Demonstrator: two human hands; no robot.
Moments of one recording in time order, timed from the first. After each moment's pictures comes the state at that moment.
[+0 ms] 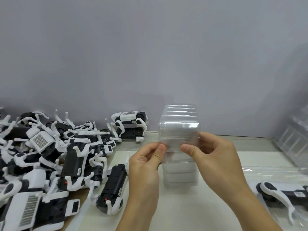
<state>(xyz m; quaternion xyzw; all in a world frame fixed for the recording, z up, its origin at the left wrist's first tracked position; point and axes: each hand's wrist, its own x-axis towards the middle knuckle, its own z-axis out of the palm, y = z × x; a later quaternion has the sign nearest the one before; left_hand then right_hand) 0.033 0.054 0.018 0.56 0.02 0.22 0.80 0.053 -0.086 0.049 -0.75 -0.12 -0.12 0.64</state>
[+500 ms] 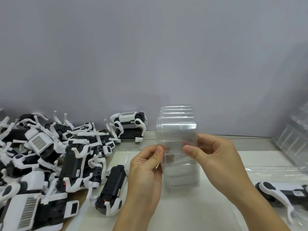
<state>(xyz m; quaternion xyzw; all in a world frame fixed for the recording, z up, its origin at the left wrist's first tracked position) 0.032 0.055 0.020 0.46 0.02 0.15 0.88 0.052 -0.095 0.054 -0.72 -0.16 -0.07 0.67</state>
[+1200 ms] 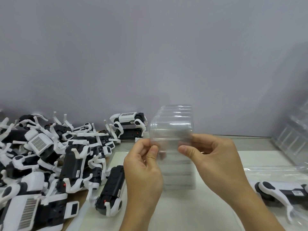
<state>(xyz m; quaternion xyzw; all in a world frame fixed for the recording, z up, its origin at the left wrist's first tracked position) 0.028 0.050 0.027 0.68 0.03 0.36 0.64 0.047 -0.087 0.057 -0.74 -0.16 -0.14 0.64</state>
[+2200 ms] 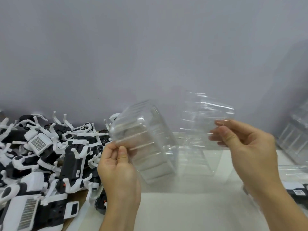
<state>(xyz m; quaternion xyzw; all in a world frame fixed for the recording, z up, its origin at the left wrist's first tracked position) 0.031 0.080 0.025 0.50 0.16 0.40 0.75 0.066 -0.125 0.054 -0.67 -0.09 -0.24 0.70</state>
